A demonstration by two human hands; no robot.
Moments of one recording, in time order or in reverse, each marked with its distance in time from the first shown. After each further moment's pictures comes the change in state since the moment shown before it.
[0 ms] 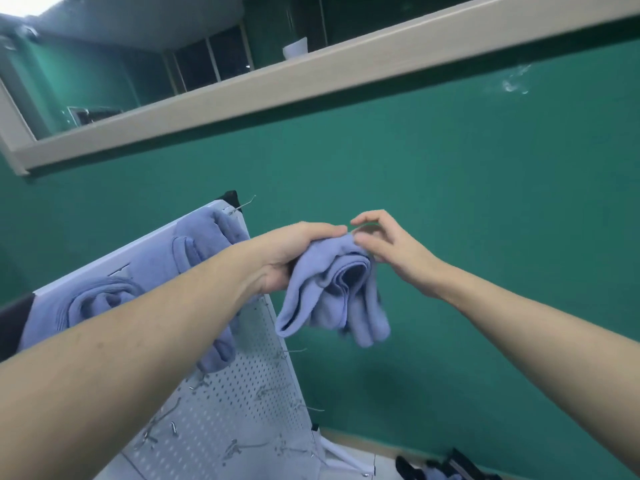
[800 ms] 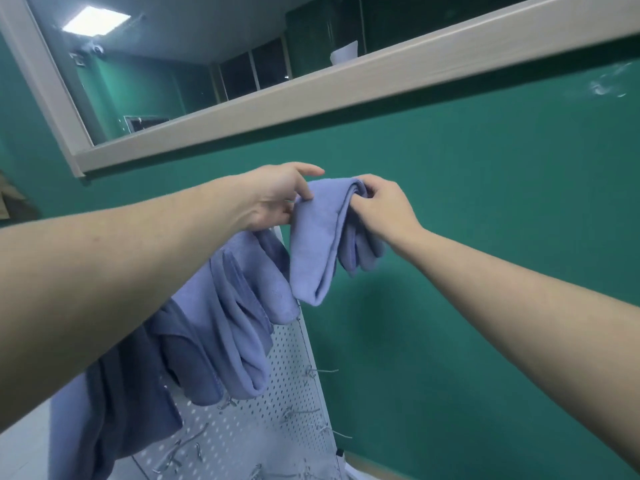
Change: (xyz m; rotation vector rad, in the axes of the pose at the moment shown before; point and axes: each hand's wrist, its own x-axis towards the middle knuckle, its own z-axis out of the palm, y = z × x) left_hand 0.006 0.074 -0.083 0.231 0.463 0.235; right_hand 0.127 -0.027 0.045 -0.313 0.326 -0.134
